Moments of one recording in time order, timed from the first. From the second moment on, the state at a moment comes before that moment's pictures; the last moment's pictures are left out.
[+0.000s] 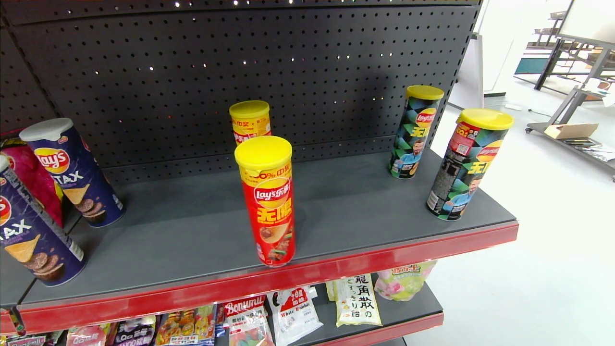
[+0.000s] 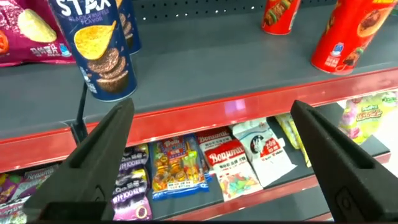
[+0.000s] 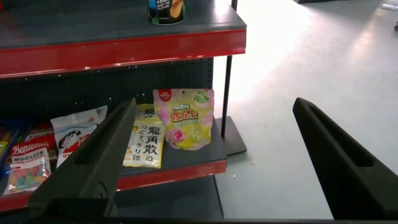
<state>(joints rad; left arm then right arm) 0.02 0.12 -0.20 0.11 -0.11 0.00 0.00 0.00 0.00 0.00 0.00 -0.01</state>
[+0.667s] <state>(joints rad) 0.02 0.10 -0.19 0.11 -0.11 0.01 0.00 0.00 0.00 0.00 0.00 -0.01</state>
